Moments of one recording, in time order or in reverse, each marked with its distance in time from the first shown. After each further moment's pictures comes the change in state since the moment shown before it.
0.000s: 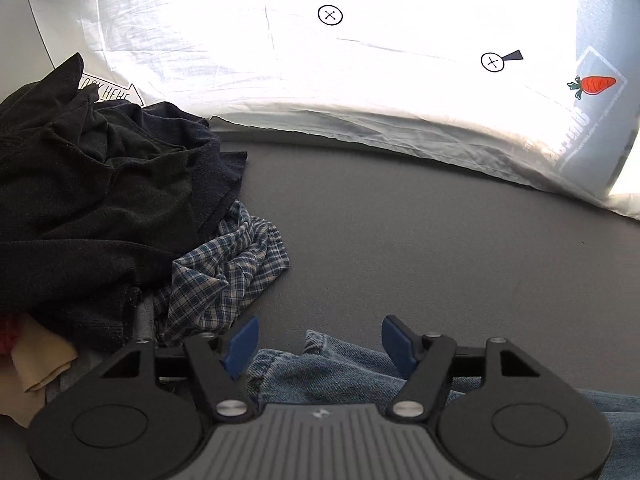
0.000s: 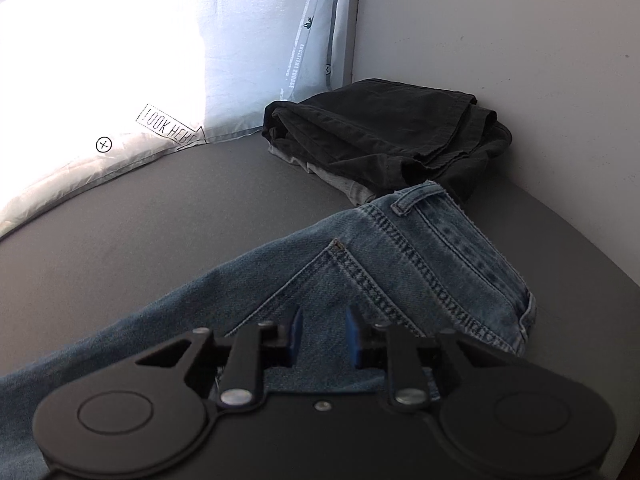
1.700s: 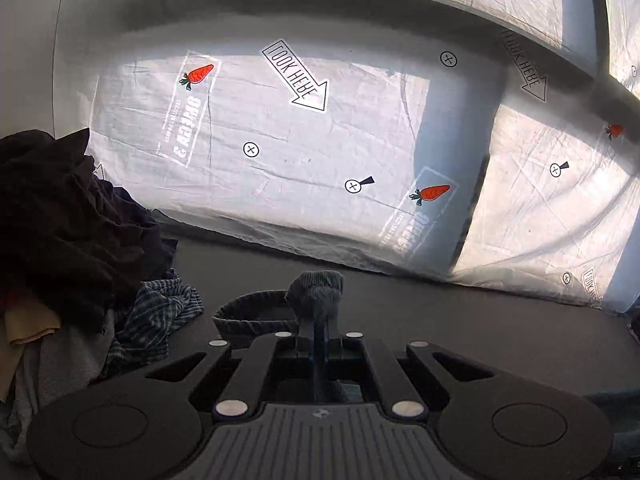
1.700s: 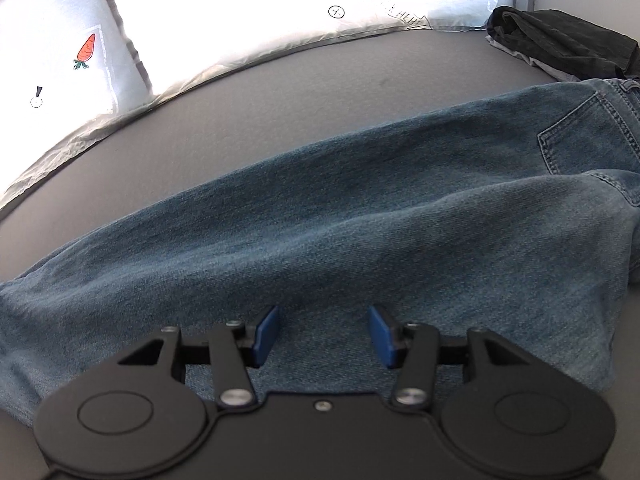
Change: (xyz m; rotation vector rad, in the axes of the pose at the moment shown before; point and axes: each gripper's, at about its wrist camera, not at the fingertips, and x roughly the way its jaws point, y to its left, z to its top) left arm -0.103 0.007 -0.097 -0.099 -0.334 -0.250; right arm -0.106 0.165 -0.109 -0.112 0.239 0.383
